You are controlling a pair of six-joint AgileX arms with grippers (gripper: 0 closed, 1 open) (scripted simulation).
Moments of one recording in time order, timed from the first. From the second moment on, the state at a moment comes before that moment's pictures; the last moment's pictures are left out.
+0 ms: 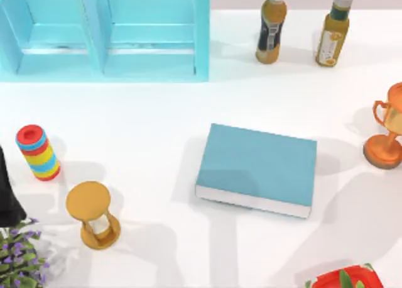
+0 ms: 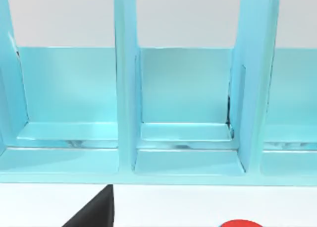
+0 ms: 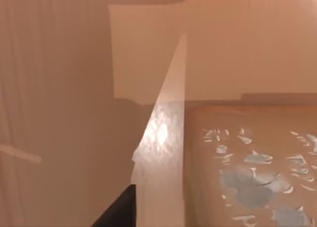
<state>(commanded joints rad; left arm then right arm) 0.00 0.00 0.00 0.00 0.00 0.00 -0.42 1.99 1.35 -0.92 0.00 -0.40</state>
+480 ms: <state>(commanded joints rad) 0.00 0.00 0.00 0.00 0.00 0.00 -0.42 1.99 1.35 -0.92 0.00 -0.40</state>
